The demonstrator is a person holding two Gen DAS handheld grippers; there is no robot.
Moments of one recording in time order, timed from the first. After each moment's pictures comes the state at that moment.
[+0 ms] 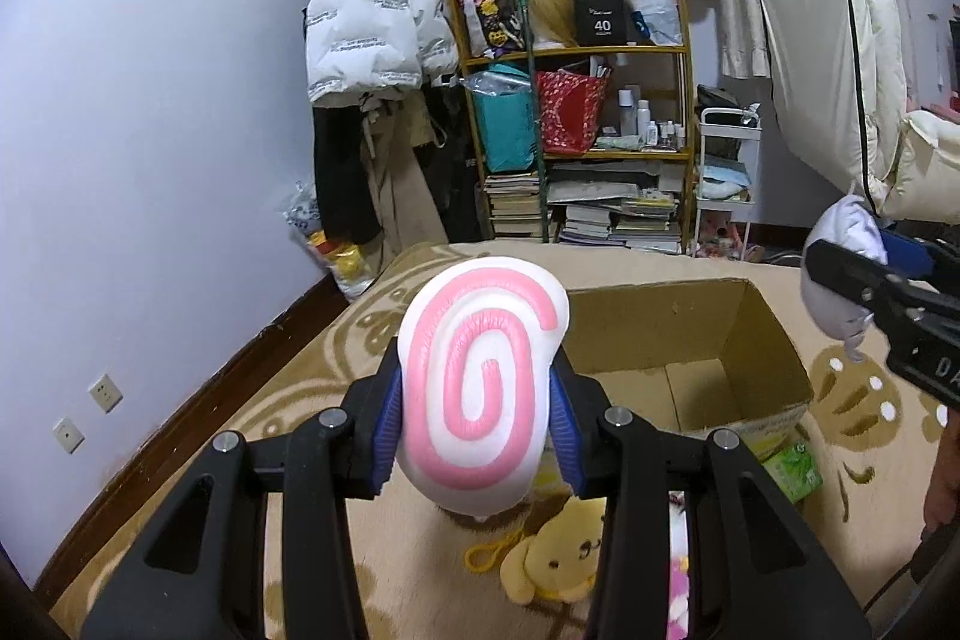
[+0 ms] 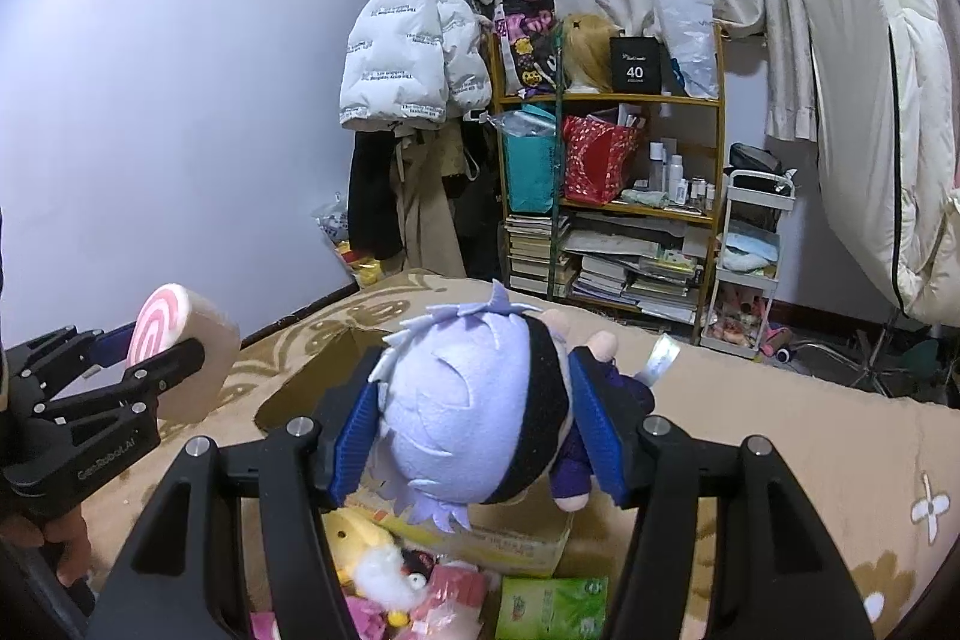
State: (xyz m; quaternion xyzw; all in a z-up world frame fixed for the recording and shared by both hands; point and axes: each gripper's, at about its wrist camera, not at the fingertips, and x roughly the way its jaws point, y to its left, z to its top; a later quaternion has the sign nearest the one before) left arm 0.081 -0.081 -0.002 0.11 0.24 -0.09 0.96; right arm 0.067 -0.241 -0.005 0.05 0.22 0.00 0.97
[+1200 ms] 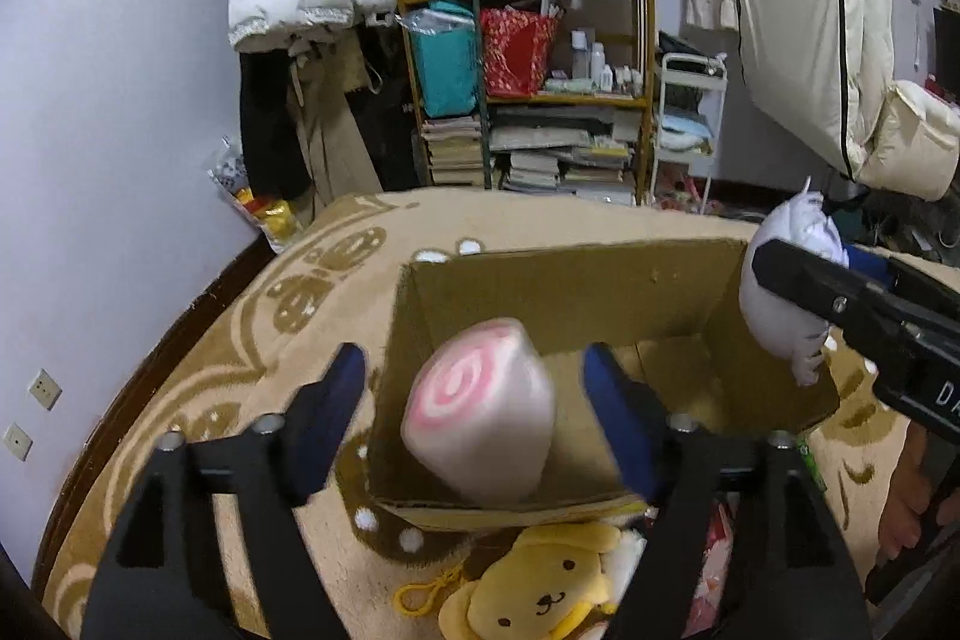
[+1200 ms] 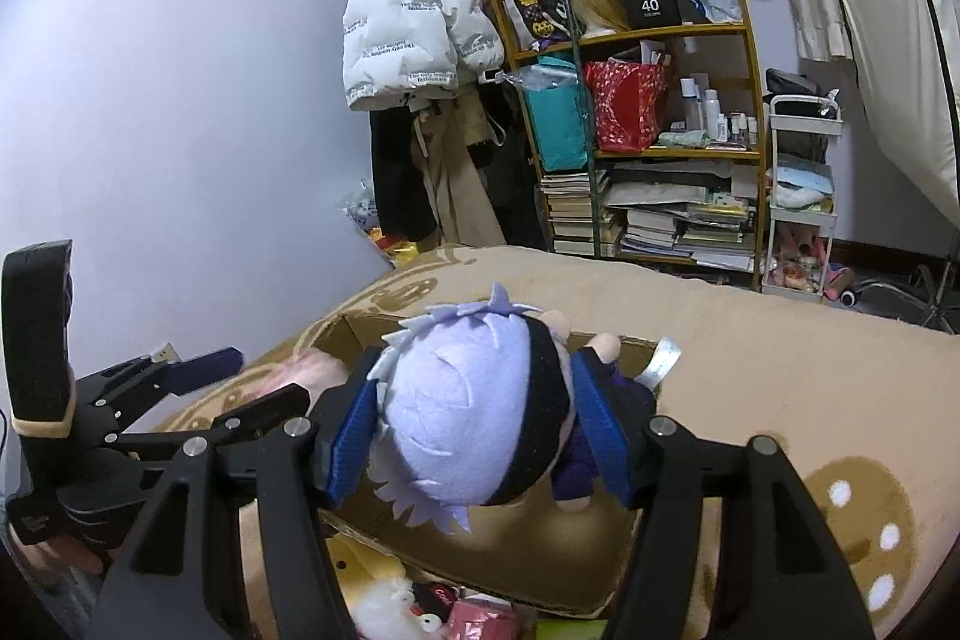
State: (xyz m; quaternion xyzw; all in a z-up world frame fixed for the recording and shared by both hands) left arm 0.151 -0.112 -0.051 0.10 0.30 -0.15 0.94; right arm 0.117 -0.268 -0.056 0.13 0.25 0.06 0.96
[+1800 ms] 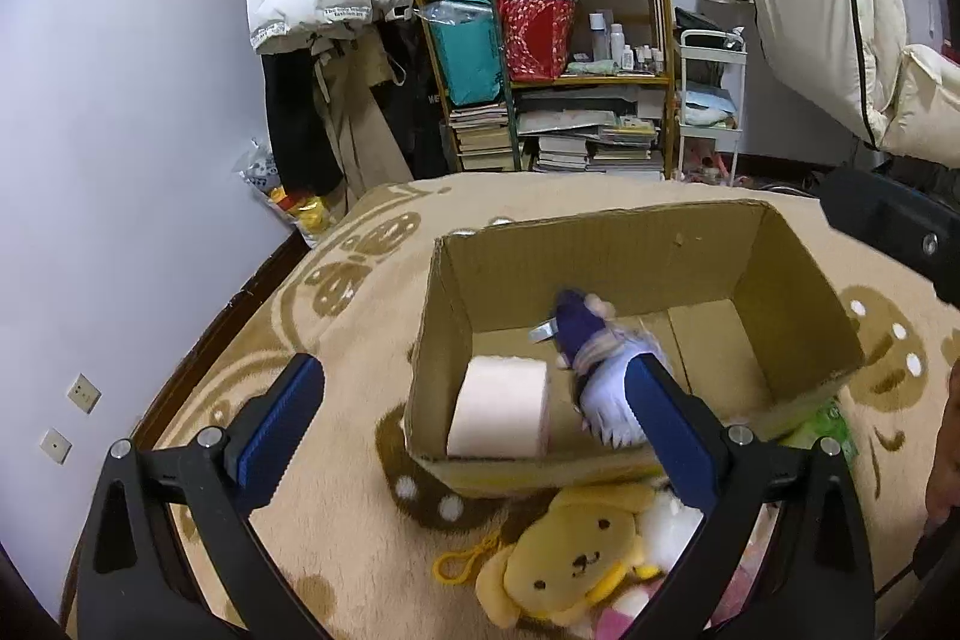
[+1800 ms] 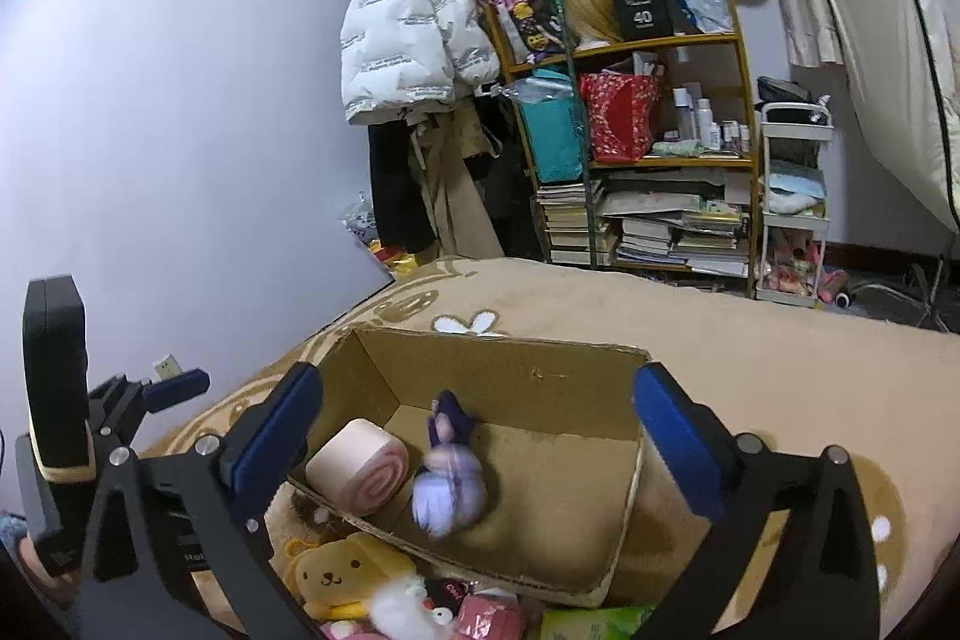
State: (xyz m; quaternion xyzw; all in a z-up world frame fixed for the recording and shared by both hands) left arm 0.133 -0.108 -0.053 0.14 0.32 -0.12 0.93; right arm 0.098 -0.267 -0.040 0.13 0.23 0.04 0.96
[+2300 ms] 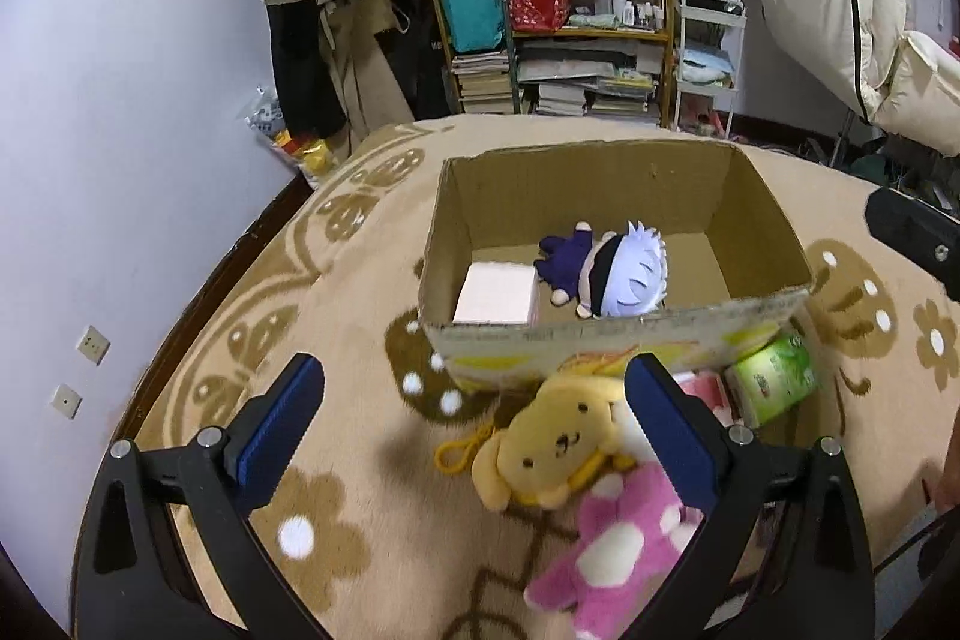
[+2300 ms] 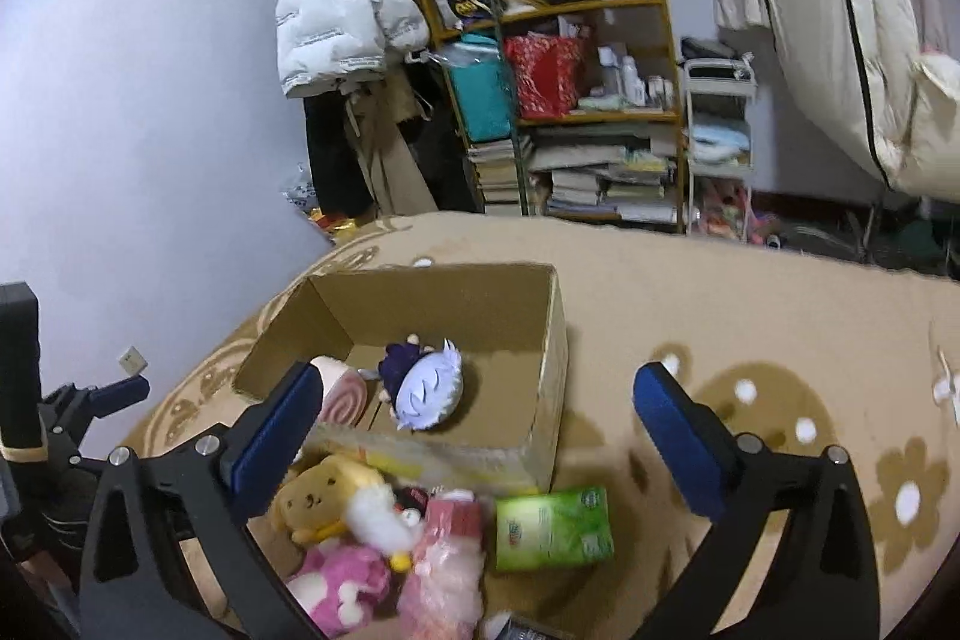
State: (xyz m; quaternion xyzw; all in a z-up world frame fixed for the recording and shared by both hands) left arm 0.089 -0.095 -0.041 0.14 0.38 -0.10 0.91; right arm 0.039 -0.279 -0.031 0.16 0.30 -0.03 0.94
